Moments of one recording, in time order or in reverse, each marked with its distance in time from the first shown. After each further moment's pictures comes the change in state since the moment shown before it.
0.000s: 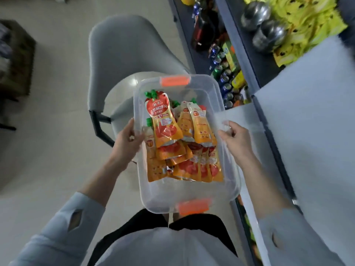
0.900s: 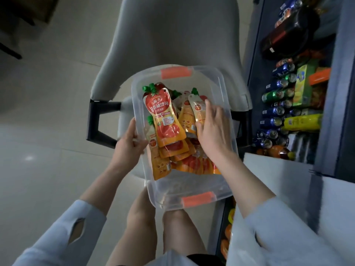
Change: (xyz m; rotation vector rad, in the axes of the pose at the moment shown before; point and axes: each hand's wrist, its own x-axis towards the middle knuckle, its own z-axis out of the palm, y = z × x) left_hand 0.161 -0.087 0.005 0.015 0.251 -0.300; right_hand 0.208 -0.070 0.211 -0.820 -0.233 -0.711
